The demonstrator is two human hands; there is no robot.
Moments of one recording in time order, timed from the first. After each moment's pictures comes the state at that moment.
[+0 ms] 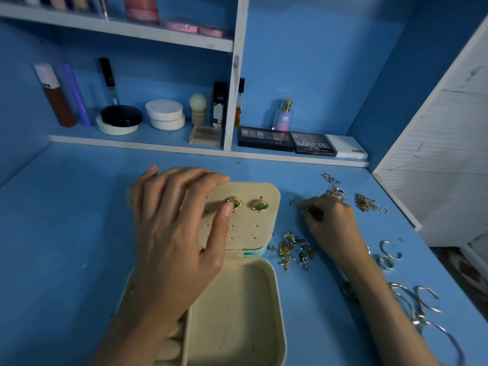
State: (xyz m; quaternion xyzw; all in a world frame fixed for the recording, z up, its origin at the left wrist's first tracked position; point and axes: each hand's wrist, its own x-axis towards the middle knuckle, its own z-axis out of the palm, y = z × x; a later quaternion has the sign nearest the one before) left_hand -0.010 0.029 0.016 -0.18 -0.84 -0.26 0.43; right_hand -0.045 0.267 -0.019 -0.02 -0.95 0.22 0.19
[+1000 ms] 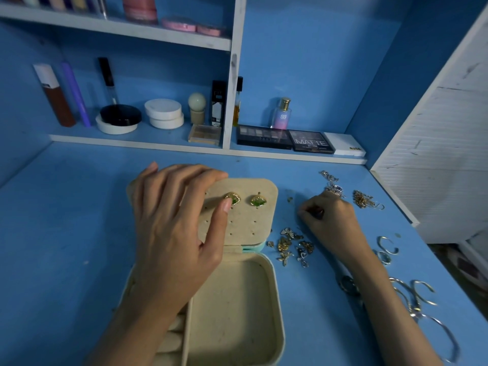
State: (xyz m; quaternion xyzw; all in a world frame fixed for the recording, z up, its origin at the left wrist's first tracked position) left_hand -0.010 0.029 0.016 -0.19 -0.84 -0.26 0.43; right_hand -0.042 0.271 -0.015 -0.01 -0.95 0.25 0.17
